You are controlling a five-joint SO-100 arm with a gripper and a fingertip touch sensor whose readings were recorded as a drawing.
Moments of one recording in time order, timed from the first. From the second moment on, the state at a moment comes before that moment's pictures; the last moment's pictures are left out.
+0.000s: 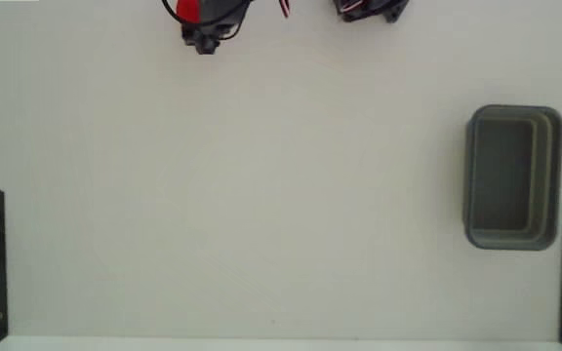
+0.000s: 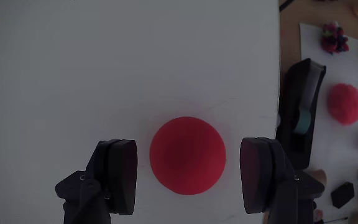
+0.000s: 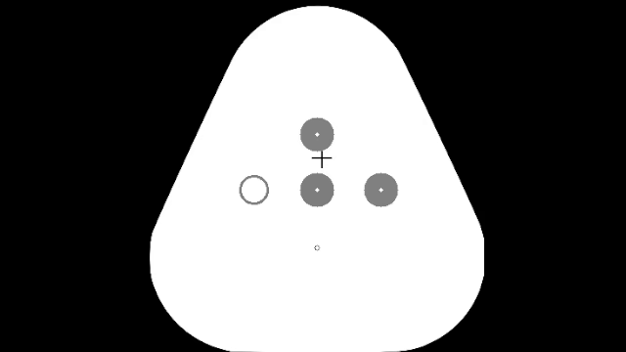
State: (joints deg) arm 82.5 123.6 113.0 69.3 -0.2
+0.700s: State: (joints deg) arm 82.5 123.6 120.5 61.3 -0.3
